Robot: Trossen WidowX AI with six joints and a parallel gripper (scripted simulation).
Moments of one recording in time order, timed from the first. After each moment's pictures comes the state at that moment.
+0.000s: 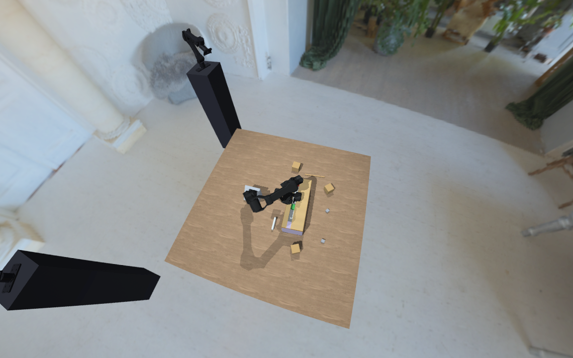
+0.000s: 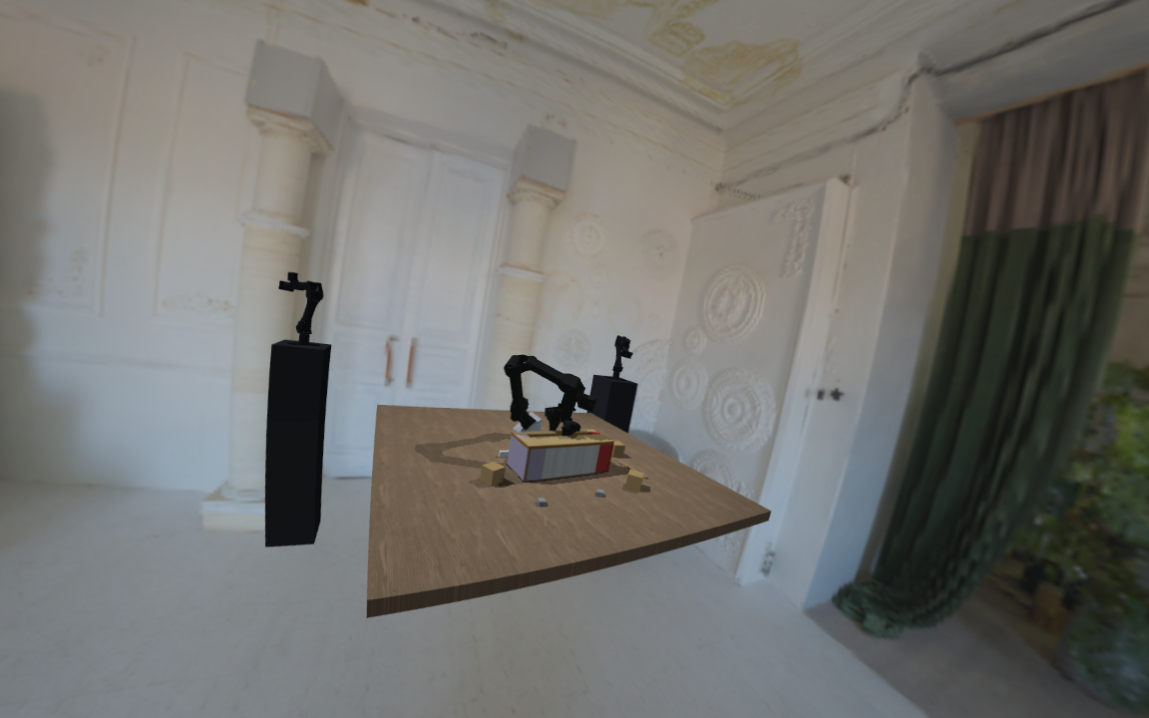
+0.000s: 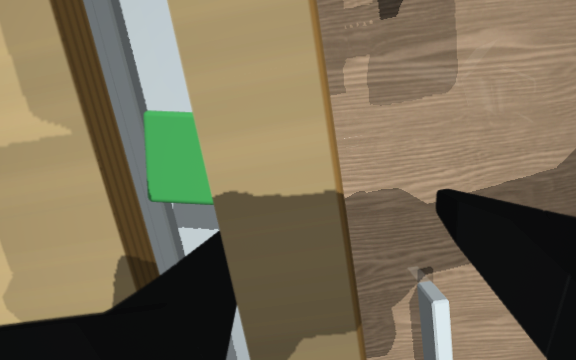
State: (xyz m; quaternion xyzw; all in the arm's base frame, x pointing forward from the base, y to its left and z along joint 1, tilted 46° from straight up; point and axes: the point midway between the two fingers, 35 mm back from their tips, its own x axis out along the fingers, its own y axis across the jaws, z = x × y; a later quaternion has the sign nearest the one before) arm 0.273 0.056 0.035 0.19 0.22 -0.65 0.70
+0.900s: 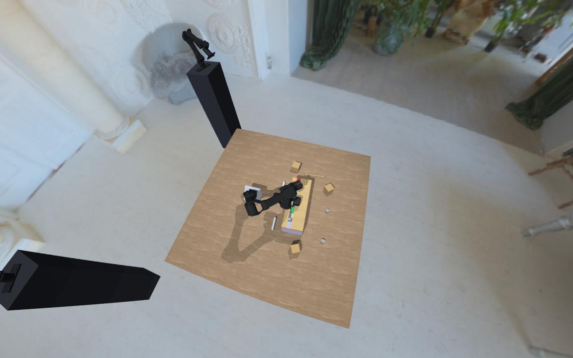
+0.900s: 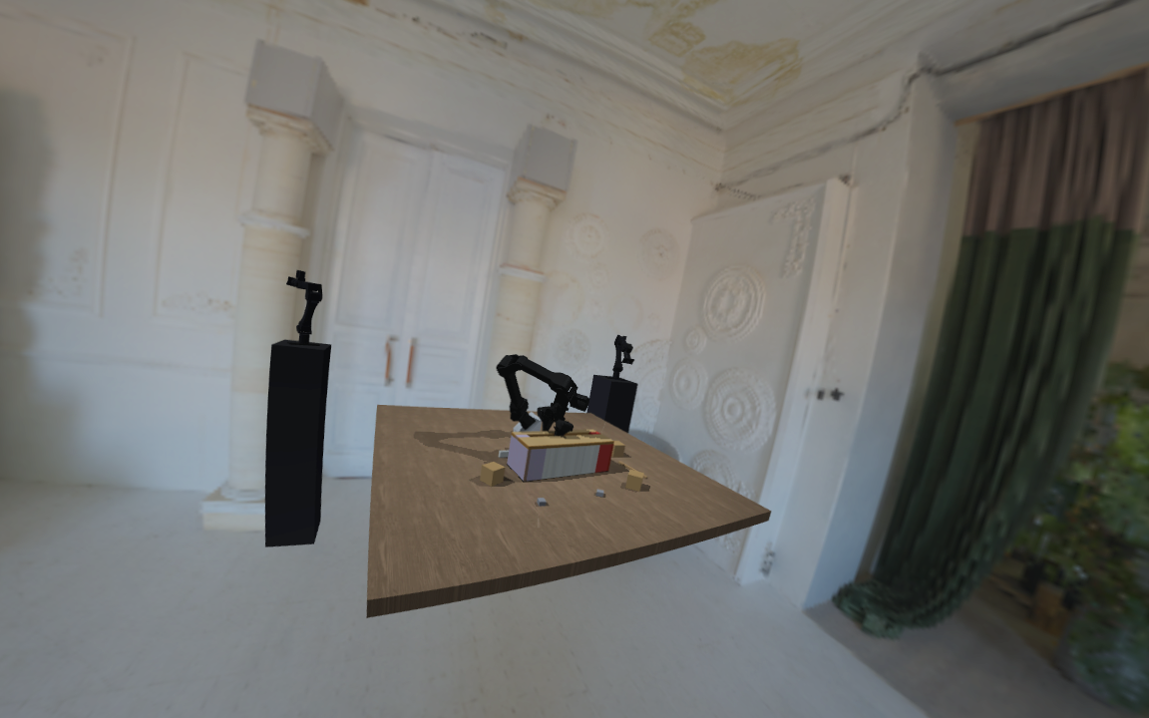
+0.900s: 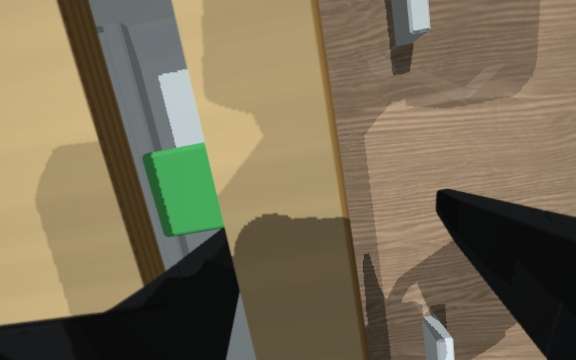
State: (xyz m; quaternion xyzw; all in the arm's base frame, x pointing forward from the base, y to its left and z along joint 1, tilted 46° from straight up) arm 0.277 0.033 0.061 0.19 0.22 -0.65 0.70
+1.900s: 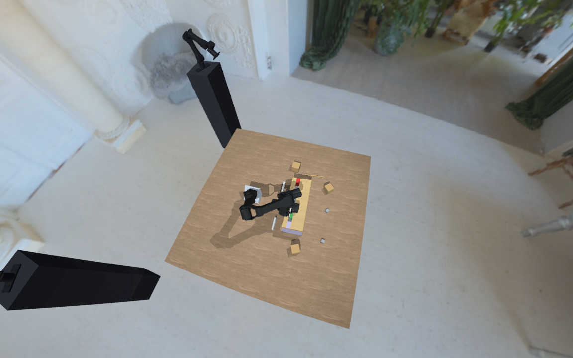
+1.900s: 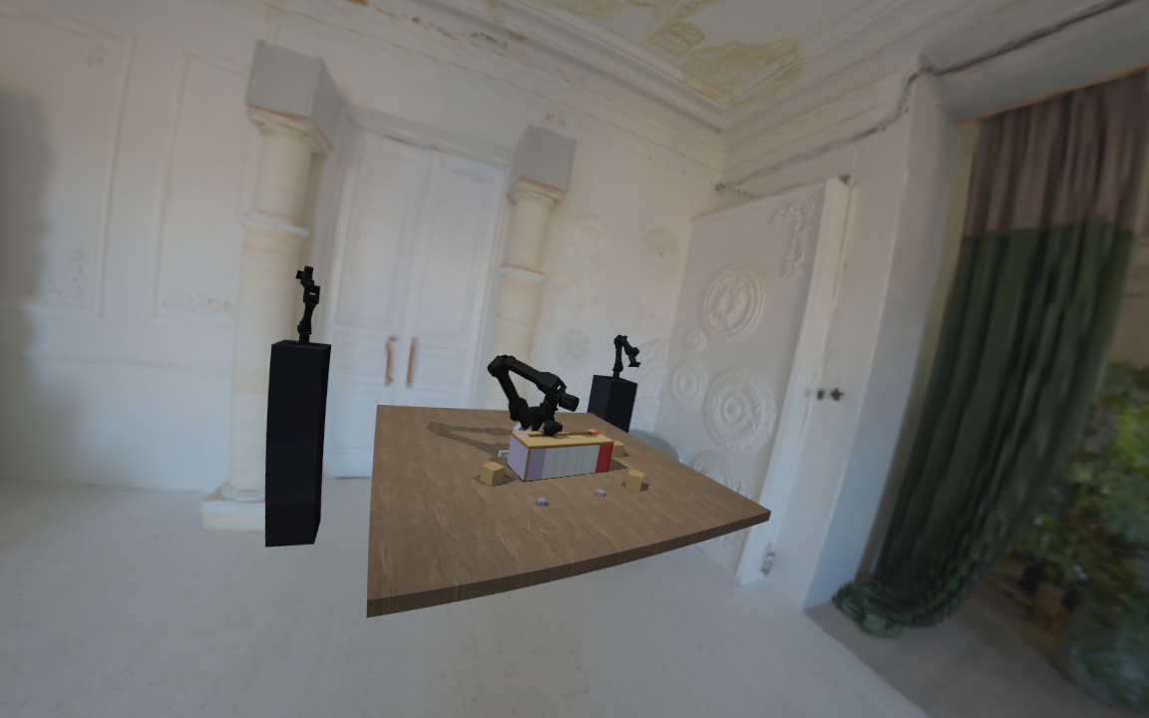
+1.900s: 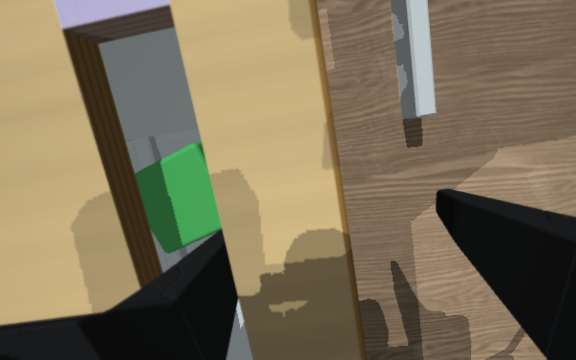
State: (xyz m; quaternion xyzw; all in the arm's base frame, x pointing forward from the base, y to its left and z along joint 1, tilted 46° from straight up) arm 0.280 -0.001 0.095 0.19 0.22 -0.65 0.70
